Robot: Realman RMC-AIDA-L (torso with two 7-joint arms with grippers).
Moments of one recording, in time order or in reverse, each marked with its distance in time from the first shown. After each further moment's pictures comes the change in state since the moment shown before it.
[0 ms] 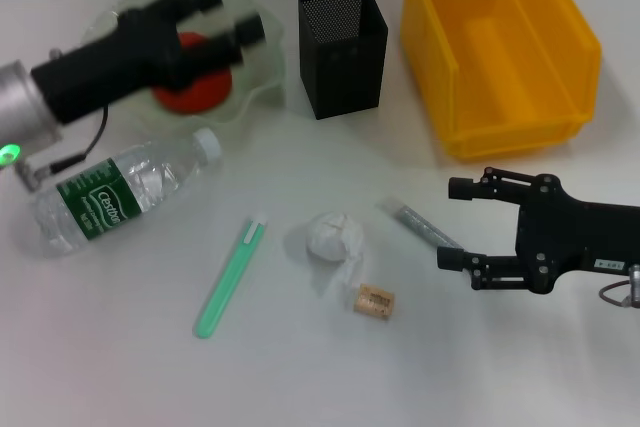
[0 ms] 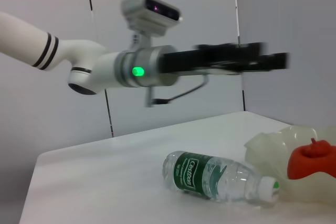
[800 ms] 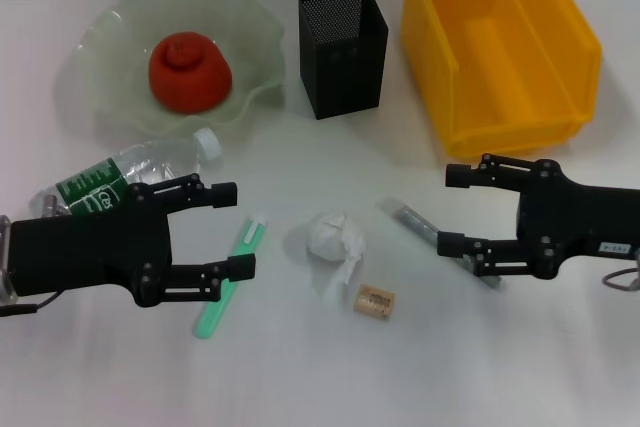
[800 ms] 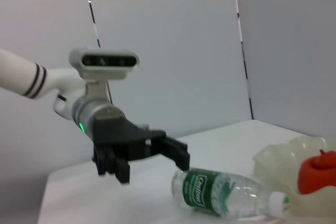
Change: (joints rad) left arm 0.129 0.055 0.027 0.029 0.340 0.337 0.137; right arm 0.026 -0.009 0.000 -0.012 0.014 -0.042 0.090
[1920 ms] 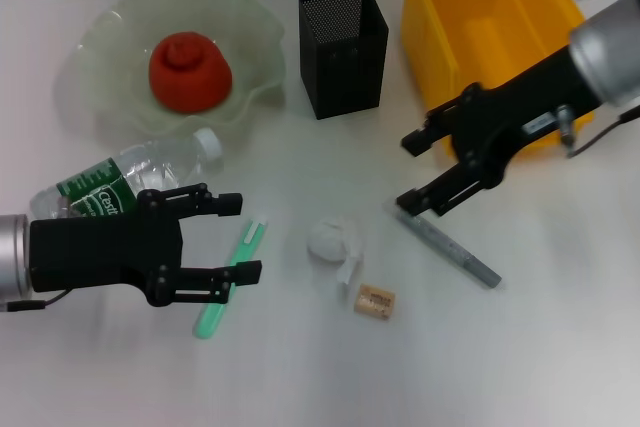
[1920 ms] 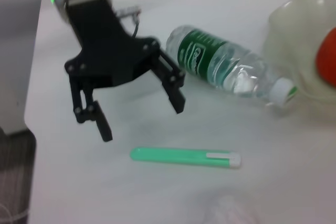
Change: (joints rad) left arm -0.032 -0.022 -0.006 0.000 0.074 -0.067 0.001; right arm 0.331 0.012 -0.401 -0.500 -0.319 0.042 0.791
